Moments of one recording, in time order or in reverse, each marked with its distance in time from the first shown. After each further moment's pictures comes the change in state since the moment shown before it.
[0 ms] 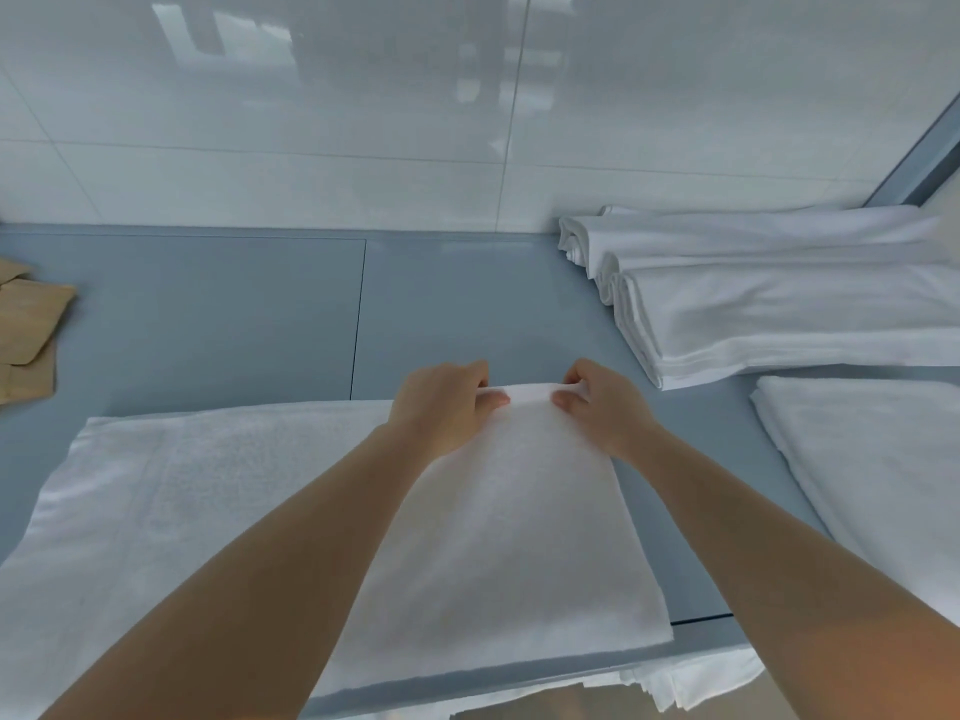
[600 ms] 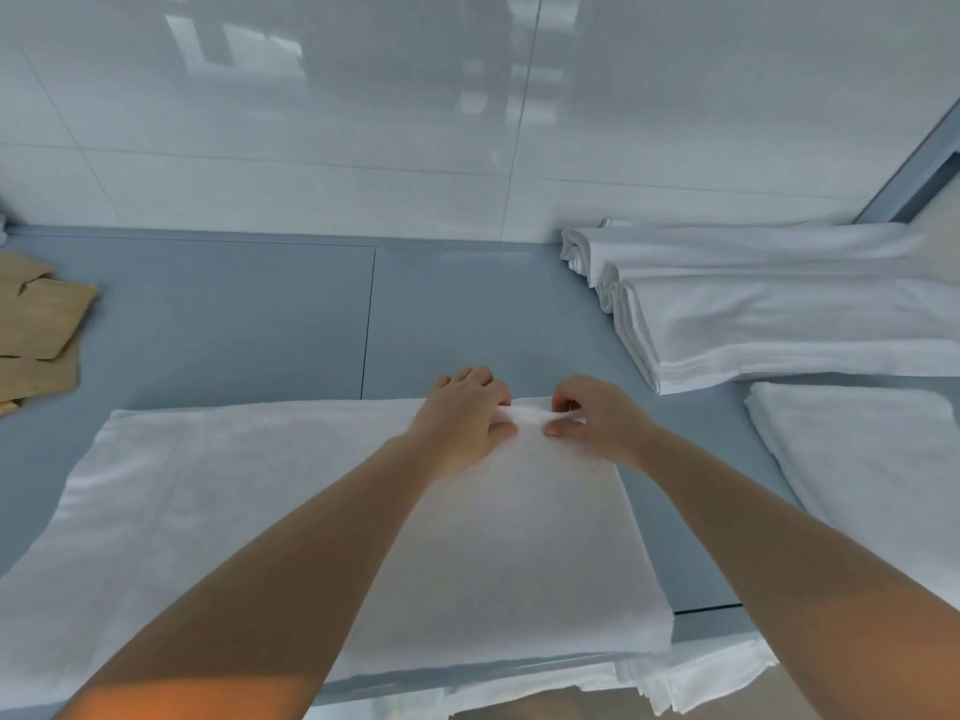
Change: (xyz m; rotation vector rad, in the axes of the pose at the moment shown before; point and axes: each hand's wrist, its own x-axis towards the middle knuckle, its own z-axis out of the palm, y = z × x) left_hand -0.016 0.011 0.000 -0.009 -0.072 0.137; right_hand -0.012 -0.007 -0.013 -0.150 -0.205 -0.306
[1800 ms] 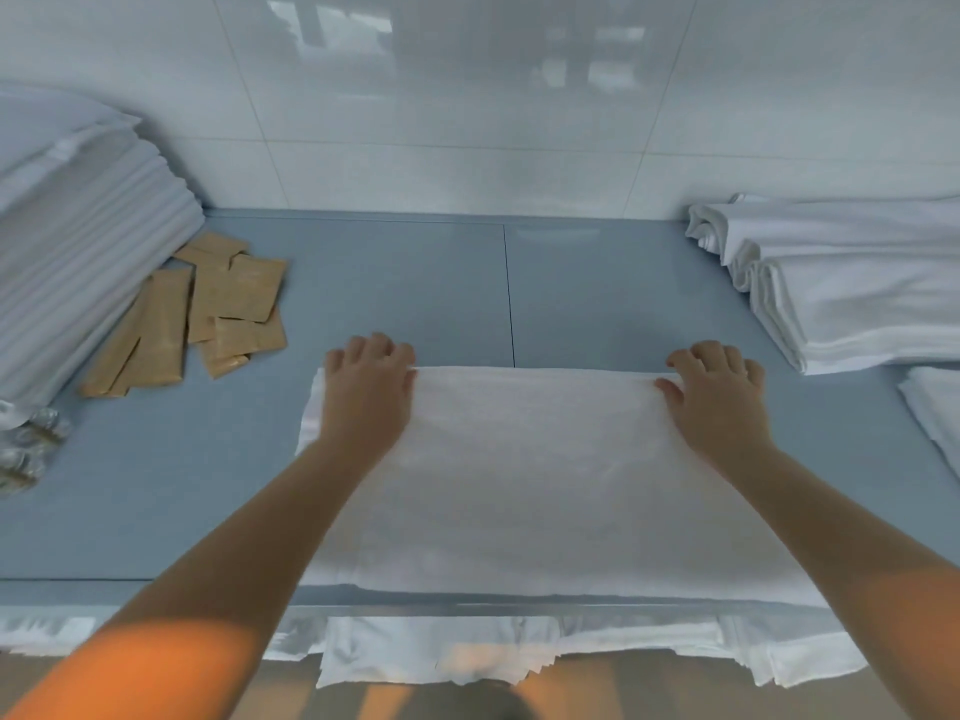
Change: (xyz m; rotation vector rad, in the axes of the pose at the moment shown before) left_hand -0.167 -0.148 -0.098 0.322 0.293 -0.392; right_hand -0.010 -0.066 0.048 -0.445 0.435 0.148
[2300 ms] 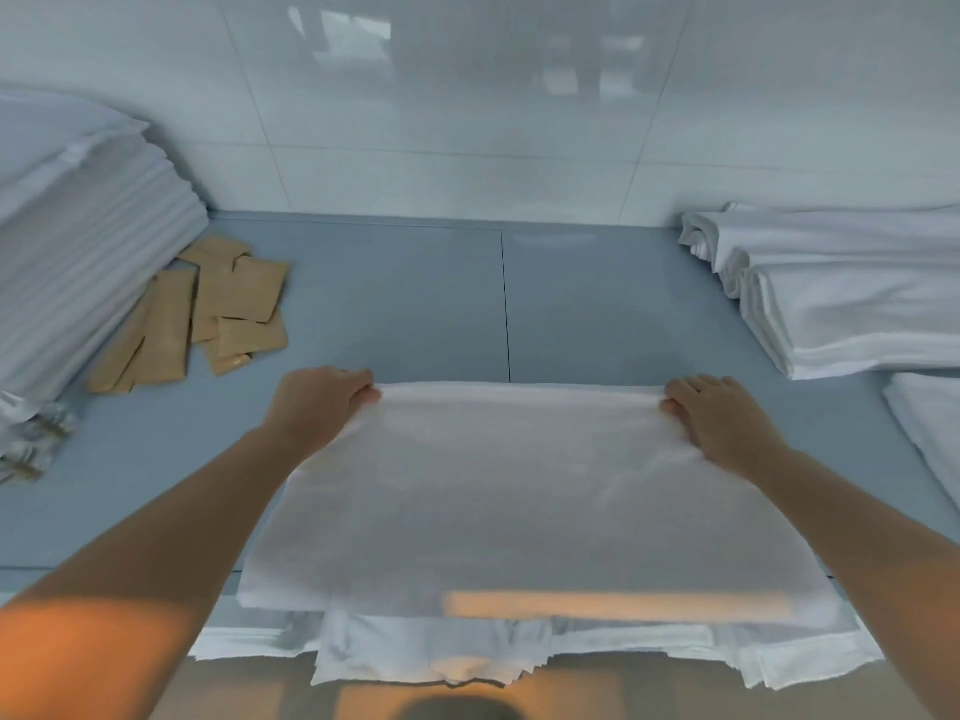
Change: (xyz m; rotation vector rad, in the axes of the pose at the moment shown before) left_hand -0.003 -0.066 0.007 -0.013 -0.158 0.113; right_hand 0.001 0.042 0.006 -0.001 -0.075 -0.383
